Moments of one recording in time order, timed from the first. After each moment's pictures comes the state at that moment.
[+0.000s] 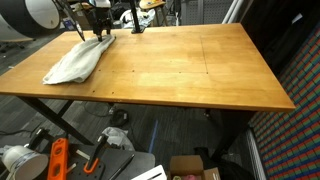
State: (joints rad) arm 0.11 1.29 0.03 -0.45 0.12 1.57 1.69
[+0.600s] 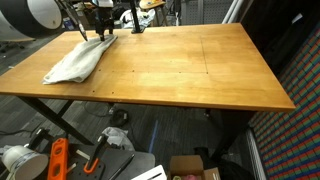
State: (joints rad) arm 0.09 1.30 0.03 -0.45 0.12 1.57 1.69
